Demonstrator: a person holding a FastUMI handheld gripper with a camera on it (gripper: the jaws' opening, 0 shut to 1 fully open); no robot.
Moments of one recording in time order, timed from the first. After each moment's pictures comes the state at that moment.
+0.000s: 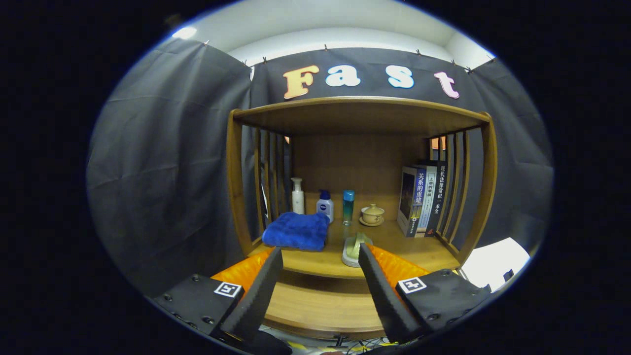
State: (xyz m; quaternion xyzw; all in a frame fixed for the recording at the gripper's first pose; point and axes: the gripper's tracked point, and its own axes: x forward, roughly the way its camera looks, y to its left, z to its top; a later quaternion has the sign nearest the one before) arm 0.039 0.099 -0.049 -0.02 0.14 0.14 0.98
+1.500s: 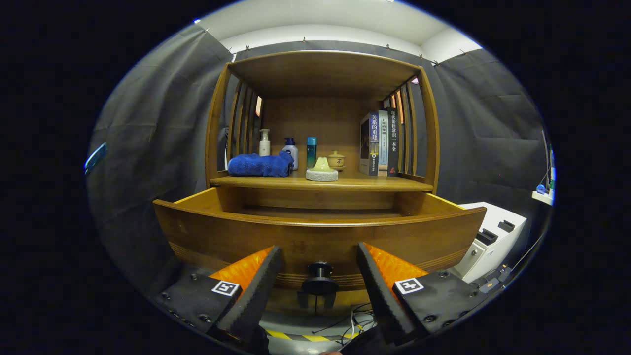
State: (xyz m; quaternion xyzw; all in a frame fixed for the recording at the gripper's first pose) arm -0.048 0.027 -0.239 -0.04 0.15 0.02 0.99
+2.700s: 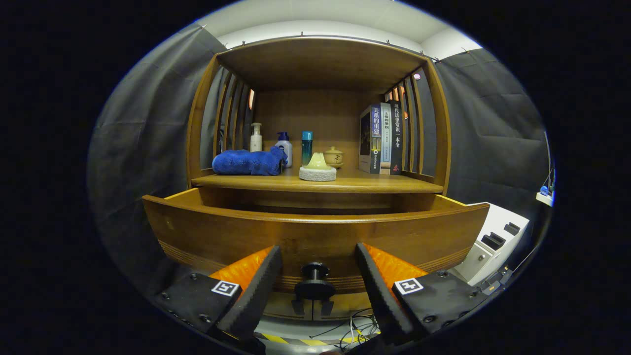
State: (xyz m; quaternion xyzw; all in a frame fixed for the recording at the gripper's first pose) arm 0.003 0.022 -0.253 -0.04 0.17 0.01 0.98
